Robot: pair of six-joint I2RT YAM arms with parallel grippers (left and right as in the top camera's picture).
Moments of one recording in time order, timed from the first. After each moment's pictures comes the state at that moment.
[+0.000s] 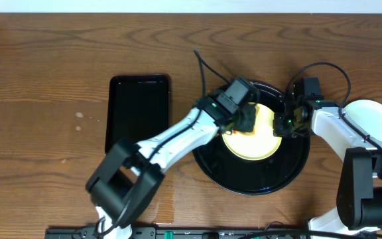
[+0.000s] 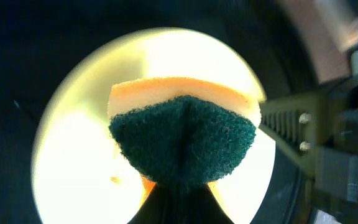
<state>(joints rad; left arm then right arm) -0.79 1.93 1.36 -0.44 0.18 -0.60 0.05 1.74 0.95 -0.59 -0.14 0.12</state>
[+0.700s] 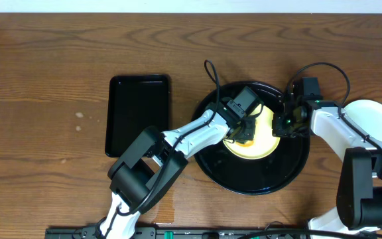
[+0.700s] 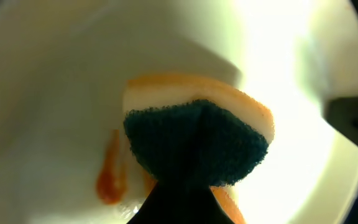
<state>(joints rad) -0.81 2.08 1.39 -0.48 0.14 -0.65 0.06 1.74 0.95 -0.60 -0.16 0.12</state>
